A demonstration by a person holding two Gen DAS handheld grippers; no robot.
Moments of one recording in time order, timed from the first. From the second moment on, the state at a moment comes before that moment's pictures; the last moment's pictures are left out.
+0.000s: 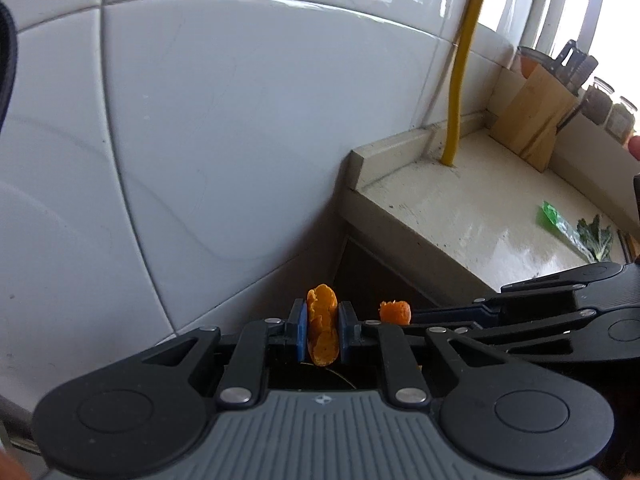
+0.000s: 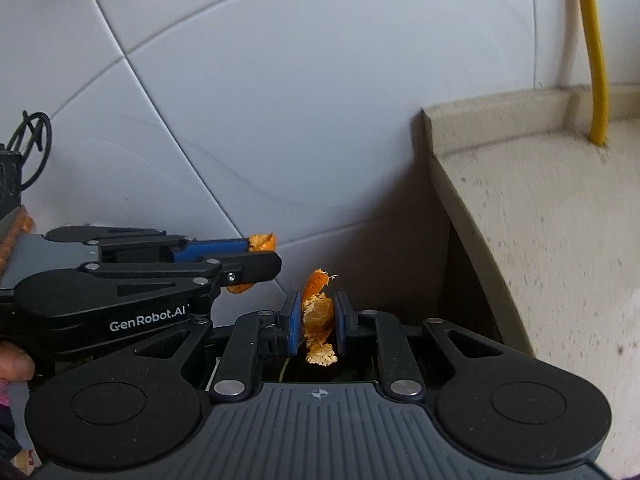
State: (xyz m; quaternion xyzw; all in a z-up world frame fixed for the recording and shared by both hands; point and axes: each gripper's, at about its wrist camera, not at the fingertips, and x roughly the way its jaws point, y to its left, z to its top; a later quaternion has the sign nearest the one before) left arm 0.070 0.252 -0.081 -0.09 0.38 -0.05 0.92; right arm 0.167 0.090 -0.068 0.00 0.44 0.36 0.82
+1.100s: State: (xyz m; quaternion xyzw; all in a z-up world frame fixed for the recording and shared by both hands) left arm 0.077 0.250 -0.105 -0.08 0.40 -0.05 0.91; right arm 0.164 0.084 -0.093 0.01 0.48 0.32 0.82
